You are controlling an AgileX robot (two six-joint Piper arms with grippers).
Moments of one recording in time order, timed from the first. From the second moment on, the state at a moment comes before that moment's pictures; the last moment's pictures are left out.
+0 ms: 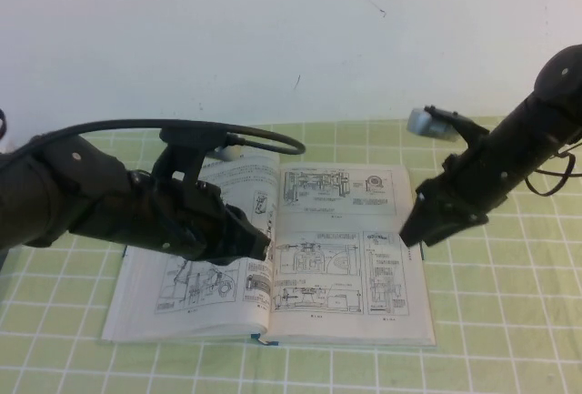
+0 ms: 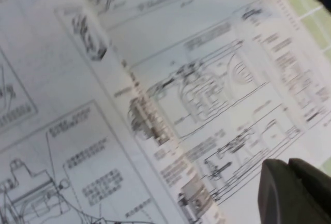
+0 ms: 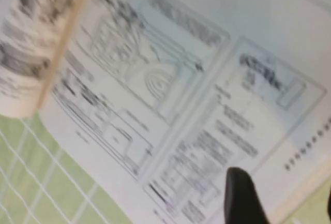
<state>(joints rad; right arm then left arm) 0.18 2.18 -1.59 0.73 1.17 -0.63 -0.33 1.60 -0.99 -0.93 0.60 0.83</state>
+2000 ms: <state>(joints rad) 0.23 2.22 -1.61 0.66 1.20 -0.58 -0.33 1.81 -1.00 -0.71 0.44 0.50</state>
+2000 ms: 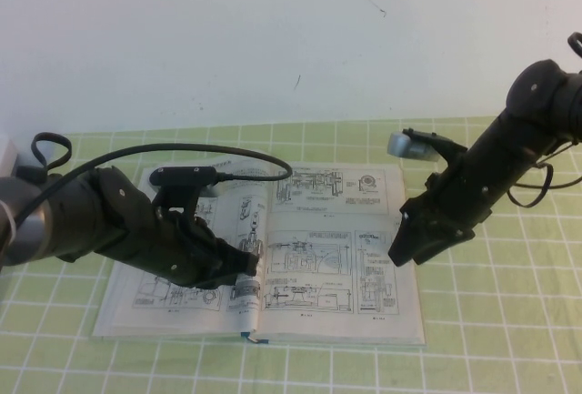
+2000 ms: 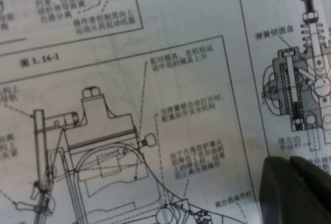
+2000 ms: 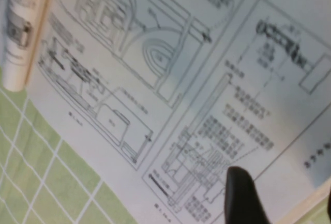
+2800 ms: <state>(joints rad) 0.24 2.25 -1.66 0.72 1.16 -0.55 -0.33 1.81 -1.00 -0.73 0.44 0.50</state>
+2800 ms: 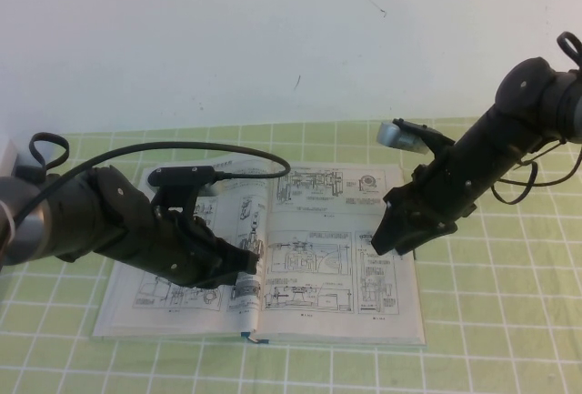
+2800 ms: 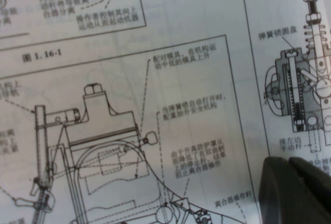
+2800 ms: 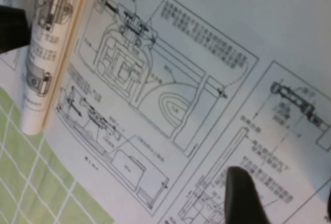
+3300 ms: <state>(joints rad) 0.25 2.25 -1.76 0.53 1.24 -0.45 -0.33 1.81 -1.00 -0.74 0.45 0.50</state>
